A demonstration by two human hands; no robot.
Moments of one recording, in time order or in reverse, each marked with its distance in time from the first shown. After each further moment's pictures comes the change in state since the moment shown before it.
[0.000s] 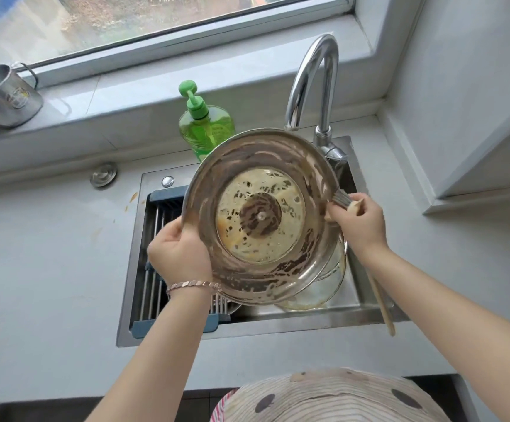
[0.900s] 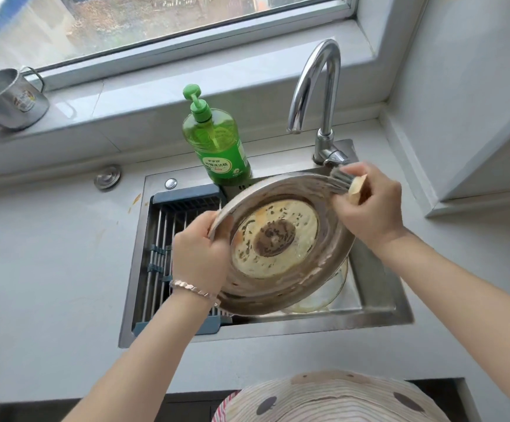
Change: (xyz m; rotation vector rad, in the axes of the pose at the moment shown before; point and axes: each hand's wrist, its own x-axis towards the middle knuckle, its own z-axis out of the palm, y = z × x) left_hand 0.005 0.004 -0.009 0.297 -0.444 0.446; right_hand 0.001 -0.035 -0.007 -0.195 0.073 -0.683
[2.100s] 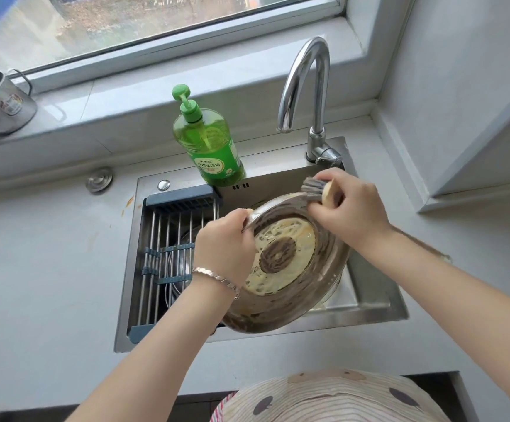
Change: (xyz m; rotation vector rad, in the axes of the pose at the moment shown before) left_hand 0.005 0.012 0.028 0.257 -0.083 0.212; right_hand -0.003 -0.003 0.000 -0.200 -0.221 0.047
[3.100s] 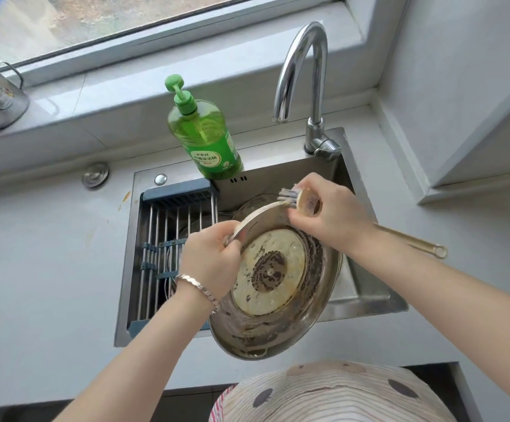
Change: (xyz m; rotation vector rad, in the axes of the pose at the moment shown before) left_hand -0.020 -0.016 -0.008 -0.280 -0.217 -0.302; right_hand -0.009 -0.003 0.015 -0.022 -0.207 -0.003
